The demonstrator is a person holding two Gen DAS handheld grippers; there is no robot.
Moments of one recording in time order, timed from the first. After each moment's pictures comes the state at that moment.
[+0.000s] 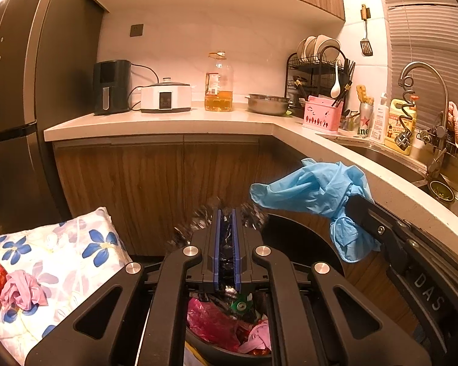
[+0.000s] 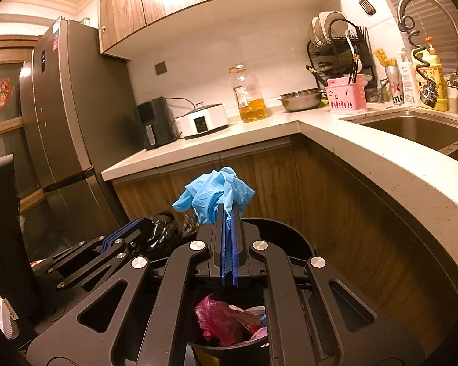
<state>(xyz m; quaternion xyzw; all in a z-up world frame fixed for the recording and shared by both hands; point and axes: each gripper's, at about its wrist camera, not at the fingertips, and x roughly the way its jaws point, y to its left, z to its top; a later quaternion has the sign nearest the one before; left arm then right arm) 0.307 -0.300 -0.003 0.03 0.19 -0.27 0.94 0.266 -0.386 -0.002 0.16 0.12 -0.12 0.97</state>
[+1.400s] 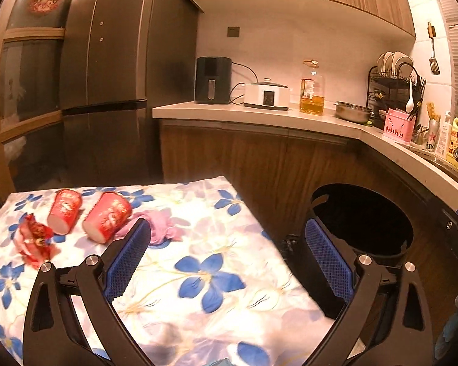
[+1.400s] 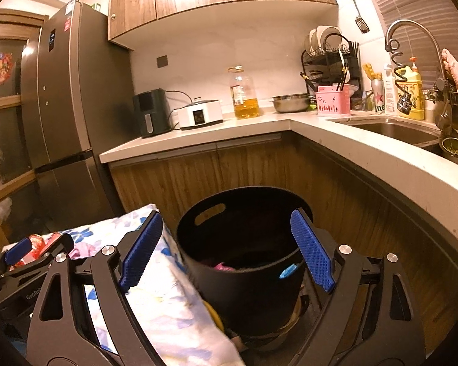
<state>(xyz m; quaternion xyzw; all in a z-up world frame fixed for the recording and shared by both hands) 0.230 -0.135 -0.011 0.00 0.20 -0.08 0.98 0.200 -0.294 -0.011 0.12 0.13 -0.16 0.97</state>
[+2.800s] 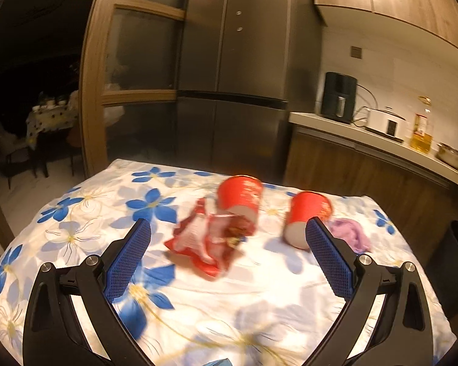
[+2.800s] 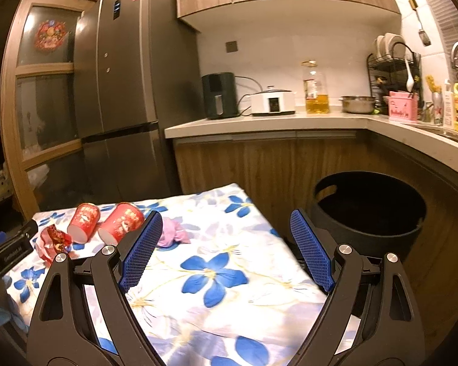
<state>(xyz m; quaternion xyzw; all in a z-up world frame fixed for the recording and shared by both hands) 0.232 0.101 -0.037 -0.07 0.18 0.15 0.97 0.260 -0.132 -0.033 0.07 0.14 -0.04 0.99</state>
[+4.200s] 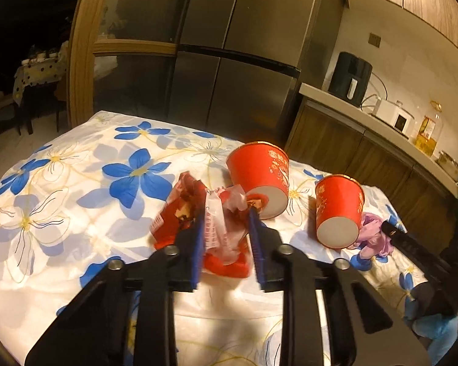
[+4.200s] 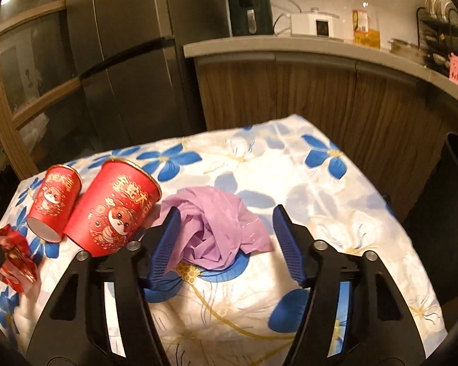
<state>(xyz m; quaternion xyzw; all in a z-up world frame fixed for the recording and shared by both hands) 0.285 0.148 -0.075 -0.15 0.26 0.11 0.95 0.453 -0.059 -0.108 0.07 0.32 0.01 0.94</state>
